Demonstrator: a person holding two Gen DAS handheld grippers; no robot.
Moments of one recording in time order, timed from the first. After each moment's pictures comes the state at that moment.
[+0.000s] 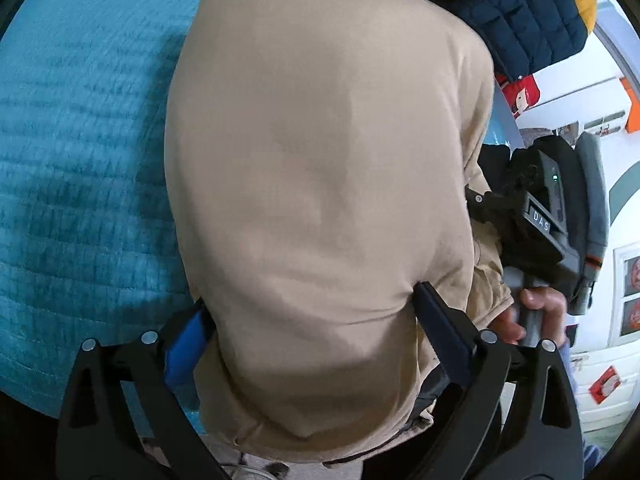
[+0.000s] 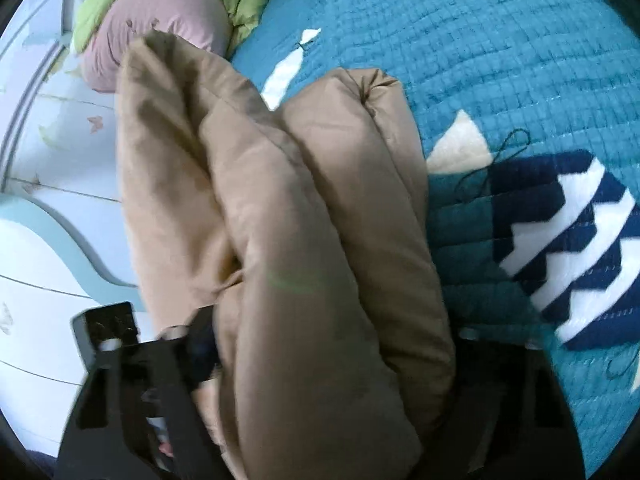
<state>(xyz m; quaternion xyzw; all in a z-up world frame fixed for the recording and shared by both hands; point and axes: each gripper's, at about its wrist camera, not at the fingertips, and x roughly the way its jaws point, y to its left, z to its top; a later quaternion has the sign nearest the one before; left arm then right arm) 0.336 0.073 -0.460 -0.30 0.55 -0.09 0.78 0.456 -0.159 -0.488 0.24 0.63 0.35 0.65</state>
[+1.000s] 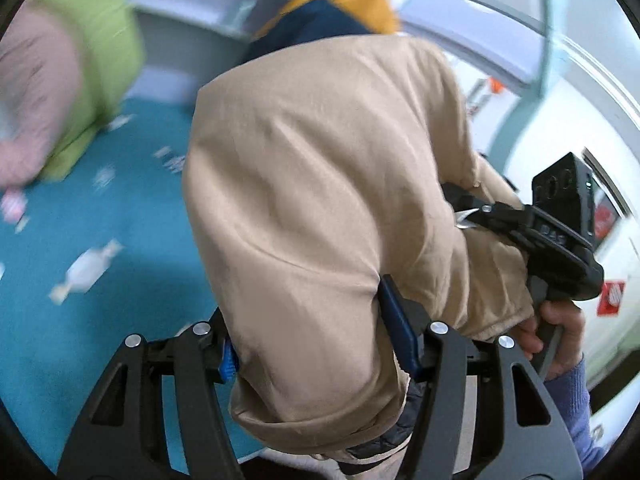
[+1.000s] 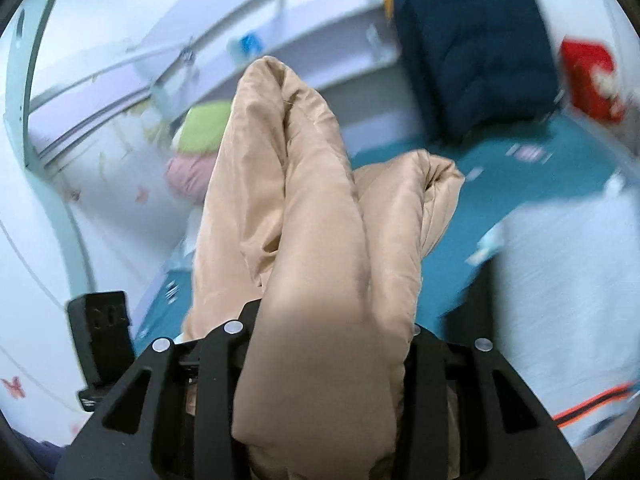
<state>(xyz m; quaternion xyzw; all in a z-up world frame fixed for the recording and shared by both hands) 0.408 -0.106 -0.158 -0.20 0.32 -0.27 0.89 0.424 -0.312 -0.100 0.12 0.34 0.29 0.89</state>
